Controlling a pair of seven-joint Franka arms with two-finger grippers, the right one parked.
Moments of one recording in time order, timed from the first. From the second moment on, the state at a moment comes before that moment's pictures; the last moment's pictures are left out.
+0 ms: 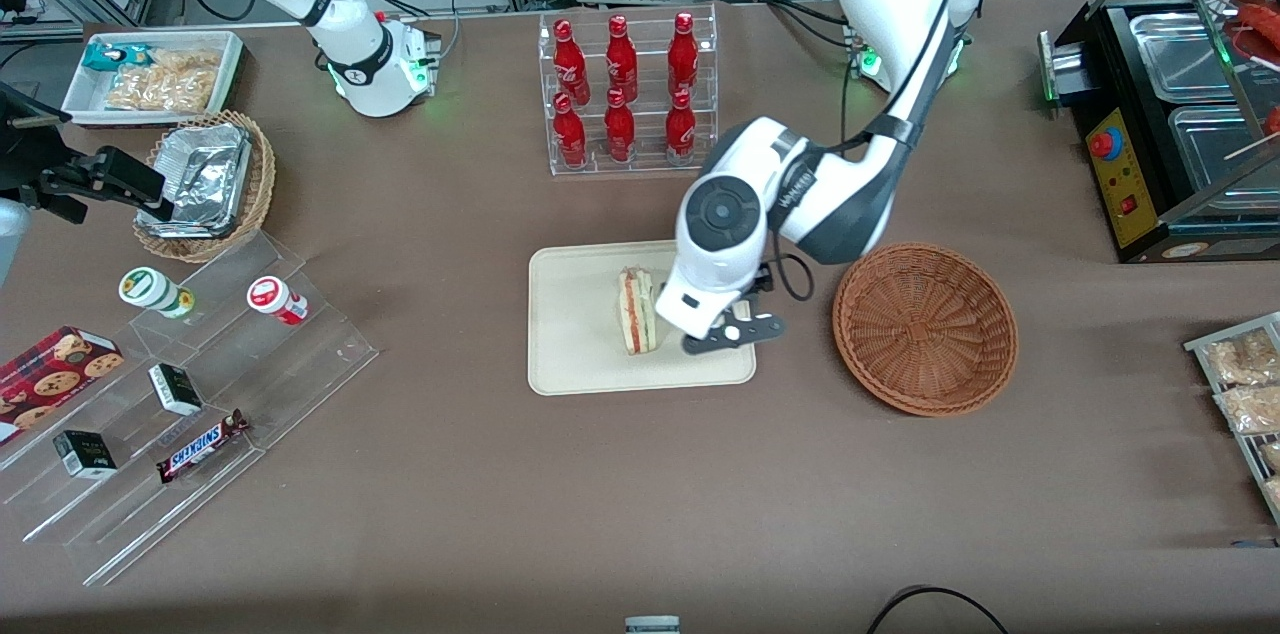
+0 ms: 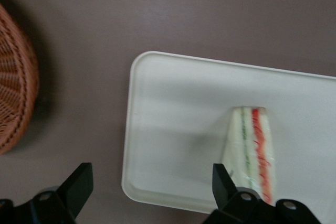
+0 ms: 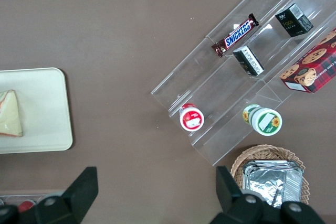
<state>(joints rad) -0.67 0.59 0.06 -1.42 -0.04 1.87 -0.79</state>
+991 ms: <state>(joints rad) -0.52 0.18 0.25 -1.72 -0.05 1.70 -0.29</state>
